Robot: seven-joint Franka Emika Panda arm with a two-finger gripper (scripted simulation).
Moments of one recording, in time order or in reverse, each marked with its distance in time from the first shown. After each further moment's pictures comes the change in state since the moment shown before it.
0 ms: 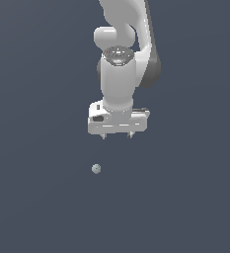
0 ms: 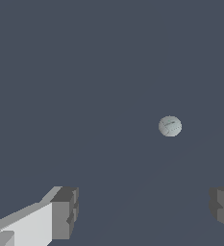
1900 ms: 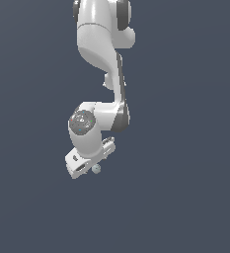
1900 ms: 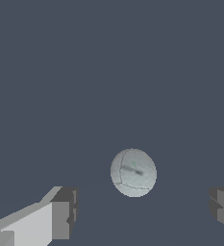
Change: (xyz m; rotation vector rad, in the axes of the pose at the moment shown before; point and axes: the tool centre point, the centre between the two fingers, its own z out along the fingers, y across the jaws) arm 0.043 0.098 0.133 0.017 -0.066 -0.597
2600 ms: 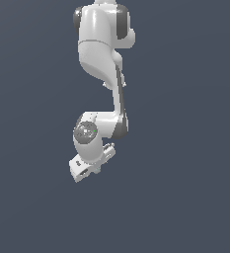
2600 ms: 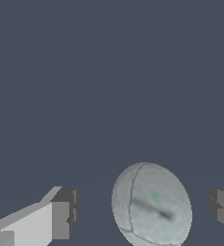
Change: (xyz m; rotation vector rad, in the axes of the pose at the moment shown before) arm -0.001 -0.001 0.046 0.001 -0.001 -0.004
